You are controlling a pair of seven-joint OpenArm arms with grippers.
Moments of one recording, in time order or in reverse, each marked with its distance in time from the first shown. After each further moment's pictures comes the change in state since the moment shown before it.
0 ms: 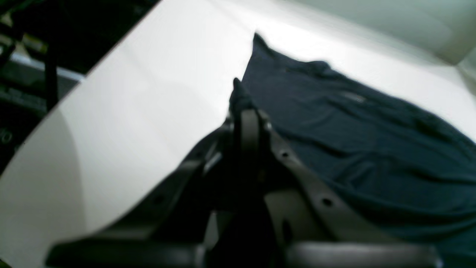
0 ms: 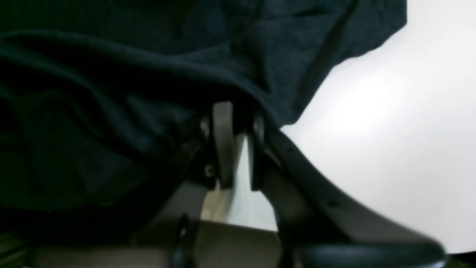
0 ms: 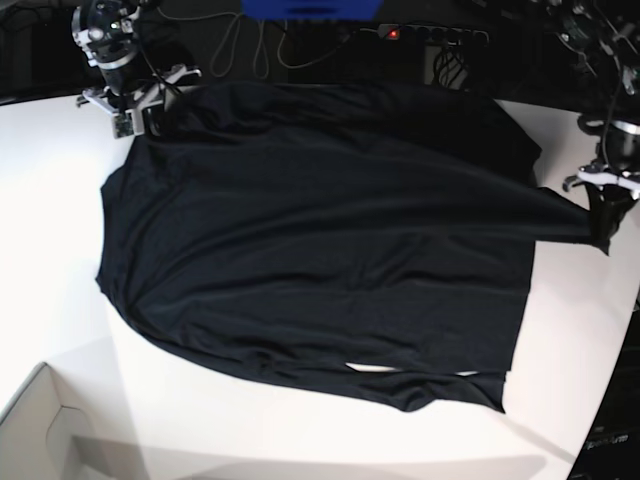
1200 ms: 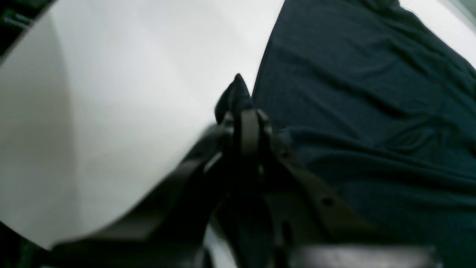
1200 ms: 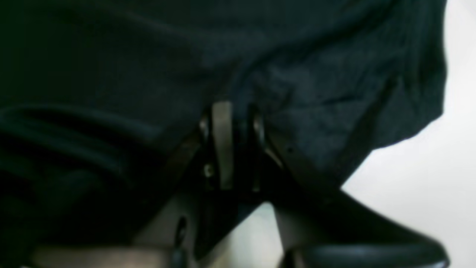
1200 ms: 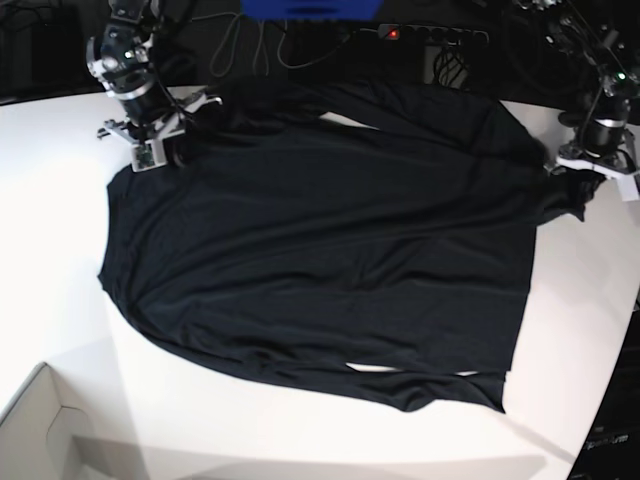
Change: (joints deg) left arm -0.3 2.1 -0.1 -12.0 7.0 -0.2 -0.8; right arm 7.7 -0.6 -2.5 -4.3 -0.1 0.6 -0.3
